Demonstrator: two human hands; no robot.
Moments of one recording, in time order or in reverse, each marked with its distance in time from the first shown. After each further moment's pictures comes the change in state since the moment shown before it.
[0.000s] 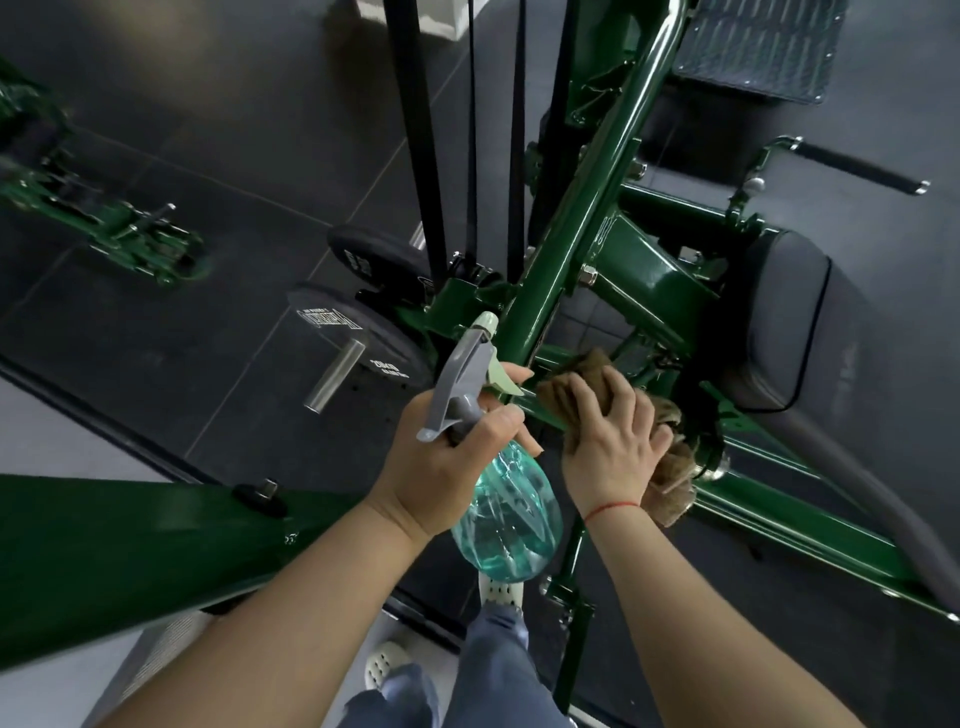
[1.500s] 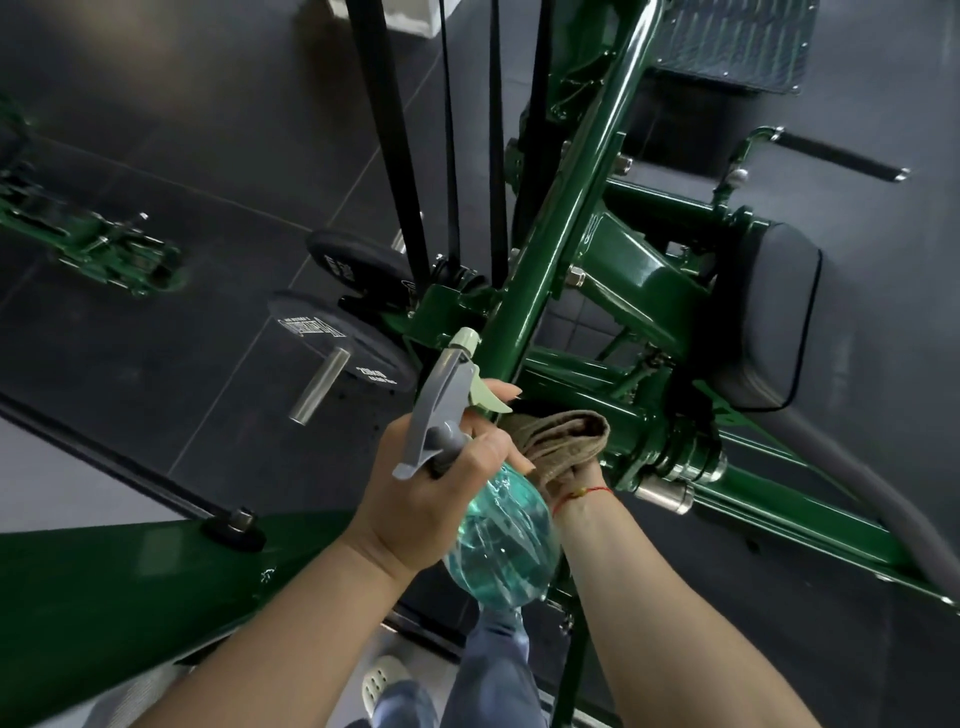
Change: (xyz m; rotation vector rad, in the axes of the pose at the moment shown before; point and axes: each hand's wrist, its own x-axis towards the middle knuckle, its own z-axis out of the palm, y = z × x) left_hand 0.001 -0.006 0.002 -0.049 -0.038 -0.002; right_hand 0.017 -0.050 -0.036 1.858 -0.479 1.497
